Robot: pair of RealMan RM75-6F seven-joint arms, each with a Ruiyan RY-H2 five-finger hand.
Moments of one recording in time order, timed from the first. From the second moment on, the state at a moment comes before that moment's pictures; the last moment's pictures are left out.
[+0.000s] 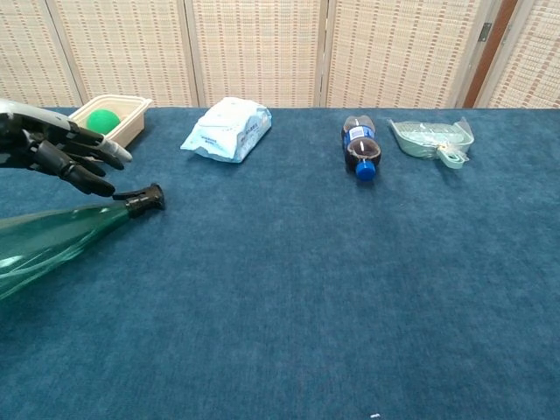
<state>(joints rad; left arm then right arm) -0.92 -1.08 -0.12 -1.80 0.38 0.63 -0.04 0.09 -1.12 0.08 -1.57 -1.55 1.53 0.10</state>
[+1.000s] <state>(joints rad) -0.78 -0.96 0.08 -2.10 0.63 1.01 0.33 0.09 -1.13 0.07 -1.57 -1.54 1.52 0.10</state>
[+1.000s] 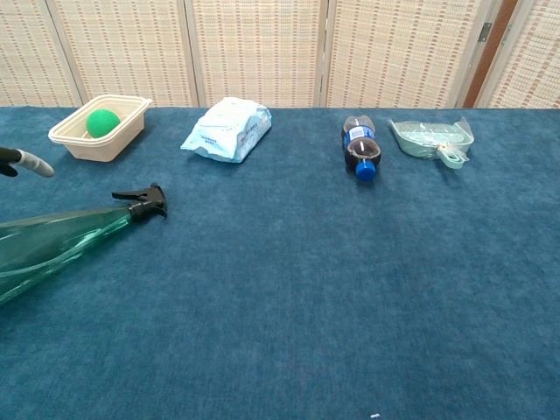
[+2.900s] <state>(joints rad) -0.60 -1.15 0.05 -1.71 0.60 1.12 0.50 0.10 -1.12 0.06 -1.58 -1.52 1.47 0.08</state>
